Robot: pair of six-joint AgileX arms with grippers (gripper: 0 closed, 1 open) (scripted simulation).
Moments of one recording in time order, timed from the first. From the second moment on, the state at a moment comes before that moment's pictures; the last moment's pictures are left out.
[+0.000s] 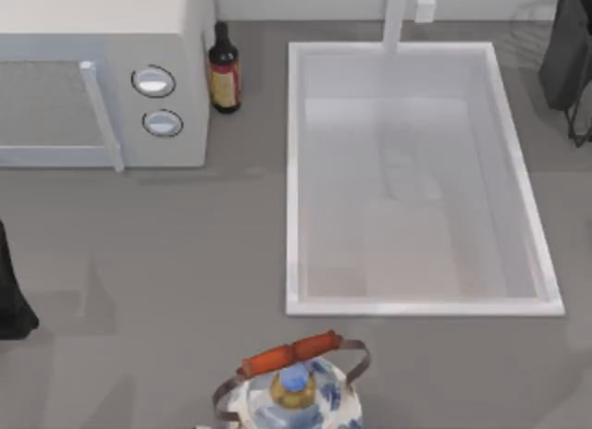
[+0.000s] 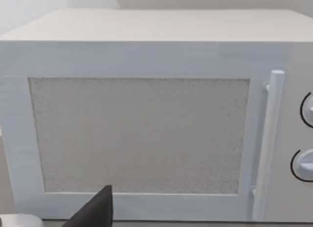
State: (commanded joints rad) left arm 0.00 0.00 0.00 0.00 0.00 0.00; right arm -0.27 1.38 1.02 -0.84 0.00 -0.26
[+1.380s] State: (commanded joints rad) left arm 0.00 0.00 0.00 0.00 0.00 0.00; right arm -0.35 1.90 1.16 -0.81 0.00 -0.33
